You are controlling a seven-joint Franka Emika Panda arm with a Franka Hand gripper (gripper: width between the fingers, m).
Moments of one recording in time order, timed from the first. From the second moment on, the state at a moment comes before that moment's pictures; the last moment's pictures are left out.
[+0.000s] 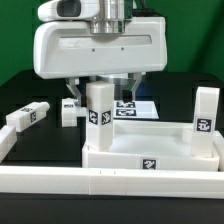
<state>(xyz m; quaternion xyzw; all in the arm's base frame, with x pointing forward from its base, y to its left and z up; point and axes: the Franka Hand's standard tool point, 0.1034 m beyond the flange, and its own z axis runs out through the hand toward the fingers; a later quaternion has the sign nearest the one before) 0.580 -0.052 0.100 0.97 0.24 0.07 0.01</state>
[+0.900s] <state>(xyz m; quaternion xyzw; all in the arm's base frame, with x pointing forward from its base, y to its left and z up) 0.580 -0.054 0.099 0.97 0.22 0.07 0.00</state>
